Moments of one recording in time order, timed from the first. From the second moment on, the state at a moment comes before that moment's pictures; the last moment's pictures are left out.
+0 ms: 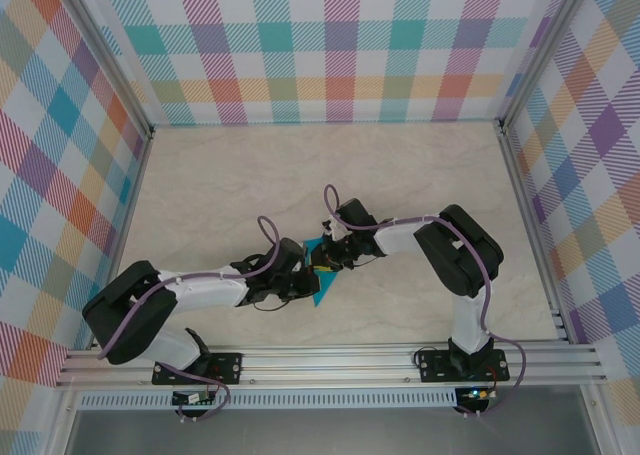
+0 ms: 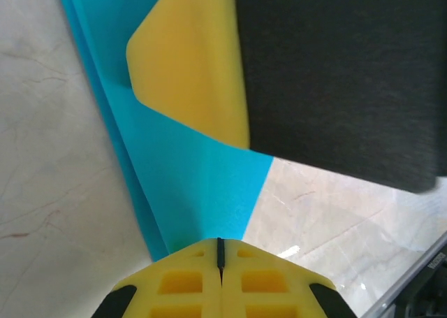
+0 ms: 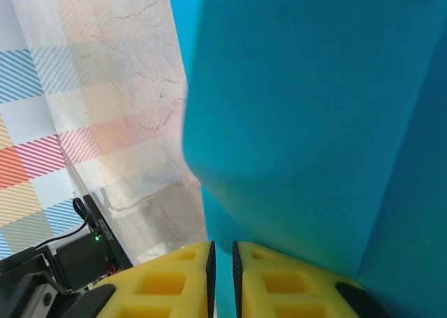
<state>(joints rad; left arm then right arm) -0.83 1.45 0.55 0.00 0.21 -0.97 0.69 1.95 0.96 -0.01 -0.73 0.81</state>
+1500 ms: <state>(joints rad) -0.84 1.47 0.53 0.00 0.20 -0.96 0.68 1.85 0.99 -0.16 -0.68 0.78</state>
